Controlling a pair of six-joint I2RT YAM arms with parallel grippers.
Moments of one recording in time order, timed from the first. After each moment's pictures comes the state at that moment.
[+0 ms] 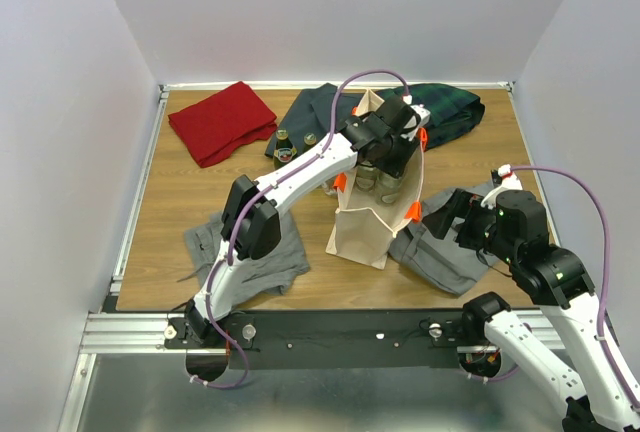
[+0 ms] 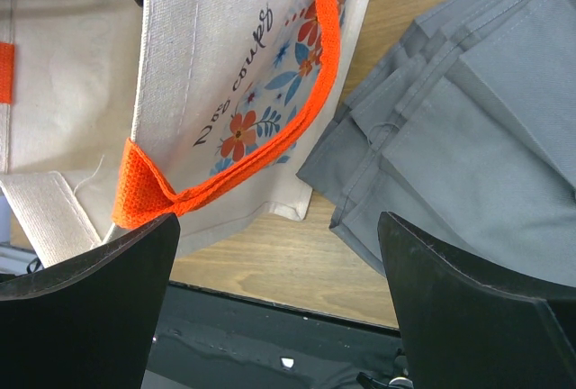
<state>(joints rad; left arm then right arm) -0.87 2.20 2.17 -0.81 0.06 -0.20 0.40 0.56 0.86 -0.88 0.01 0.61</state>
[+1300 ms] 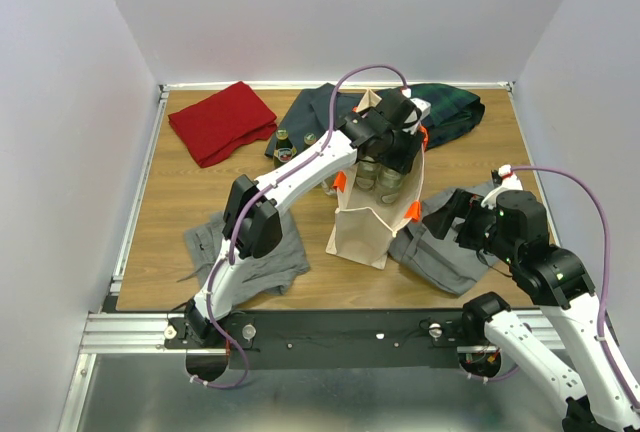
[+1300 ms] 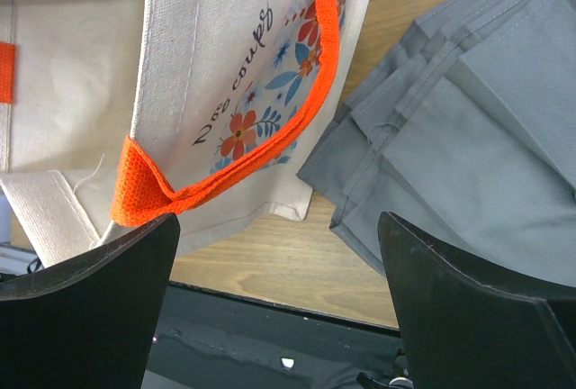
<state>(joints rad) -0.86 2.21 2.23 -0.80 0.09 -0.26 0.40 0.56 0.86 -0.88 0.01 0.61</state>
